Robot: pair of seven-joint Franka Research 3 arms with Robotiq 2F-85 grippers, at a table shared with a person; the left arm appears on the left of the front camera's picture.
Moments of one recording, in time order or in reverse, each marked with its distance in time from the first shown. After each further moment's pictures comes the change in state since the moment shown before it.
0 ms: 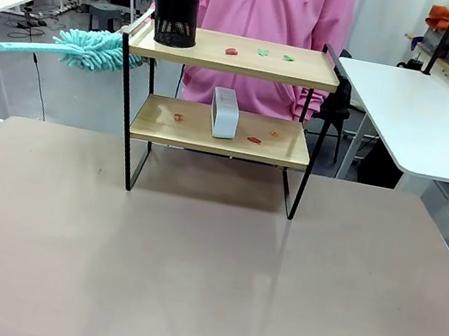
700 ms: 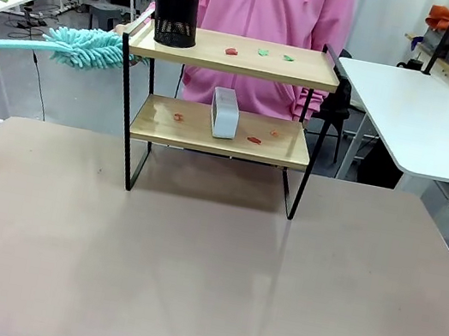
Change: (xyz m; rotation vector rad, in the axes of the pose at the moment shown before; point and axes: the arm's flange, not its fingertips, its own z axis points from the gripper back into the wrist) left arm 0.015 -0.020 -0.052 -0.118 0.216 0.115; right arm 0.000 -0.001 0.001 0.000 -0.002 0.000
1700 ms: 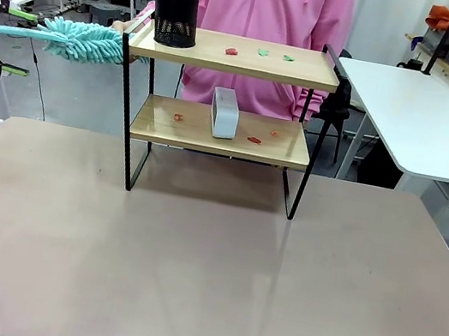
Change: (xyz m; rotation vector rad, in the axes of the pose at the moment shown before) left arm -0.008 0.024 -0.052 -0.075 0.200 0.080; right arm 0.000 0.000 0.000 0.000 0.000 0.000
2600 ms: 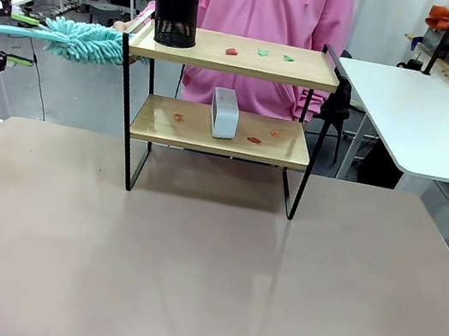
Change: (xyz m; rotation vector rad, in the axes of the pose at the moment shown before) left arm 0.000 -0.003 0.006 -0.023 -0.038 -0.003; right arm 0.000 0.000 0.000 0.000 0.000 0.000
